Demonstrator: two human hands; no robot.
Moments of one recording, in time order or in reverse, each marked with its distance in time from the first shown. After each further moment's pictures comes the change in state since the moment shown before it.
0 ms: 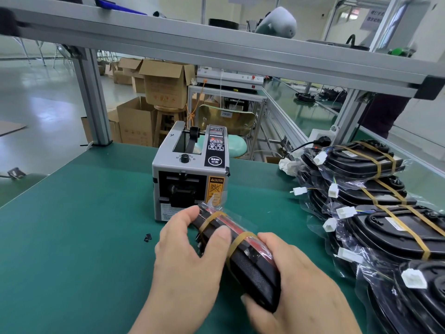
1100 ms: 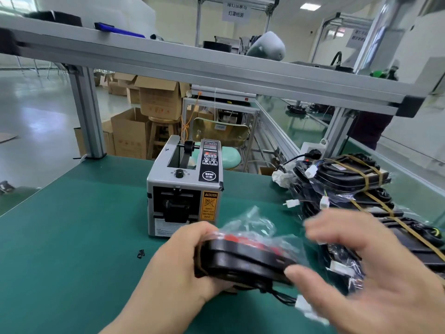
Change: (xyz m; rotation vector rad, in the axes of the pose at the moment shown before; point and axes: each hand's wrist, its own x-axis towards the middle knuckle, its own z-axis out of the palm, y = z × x) left_hand 0.039 -0.013 -0.003 0.127 -0.334 0.294; right_hand 0.016 0.024 -0.061 0.381 0.456 -0.380
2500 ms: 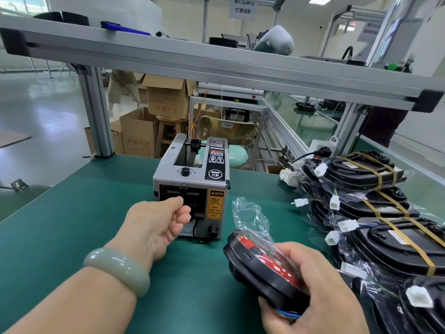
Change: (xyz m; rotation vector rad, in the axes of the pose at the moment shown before) left_hand 0.062 -0.009 -0.039 -0.690 0.420 -0.743; right_hand -0.037 0.004 0.047 -0.101 -0.059 0.251
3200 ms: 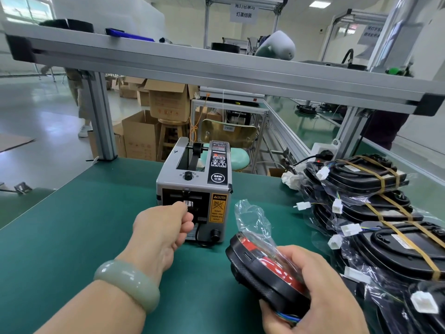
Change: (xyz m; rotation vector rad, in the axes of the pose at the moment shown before) left_hand -0.005 -0.007 0.007 0.090 0.106 0.099; right_hand 0.002 -0.002 0.003 0.051 -0.066 0.105
